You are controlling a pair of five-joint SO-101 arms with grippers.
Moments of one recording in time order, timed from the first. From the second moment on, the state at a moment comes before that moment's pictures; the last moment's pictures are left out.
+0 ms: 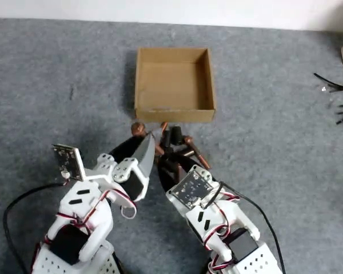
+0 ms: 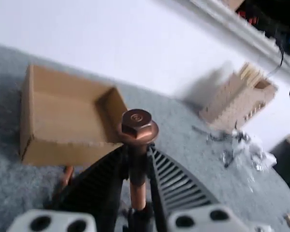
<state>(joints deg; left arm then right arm) 24.4 -103.7 81.0 38.5 34.8 -39.3 -103.8 96.0 30.4 22.0</state>
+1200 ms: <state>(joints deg) 29.5 -104.1 89.3 42.4 29.2 -38.9 -103.6 96.0 30.5 22.2</state>
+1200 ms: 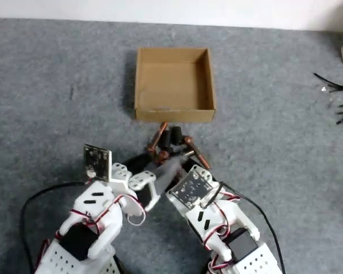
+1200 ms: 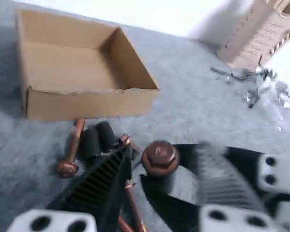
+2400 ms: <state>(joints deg) 2.9 -104.1 93.8 39.7 16.5 -28.6 -103.7 96.0 30.5 15.1</state>
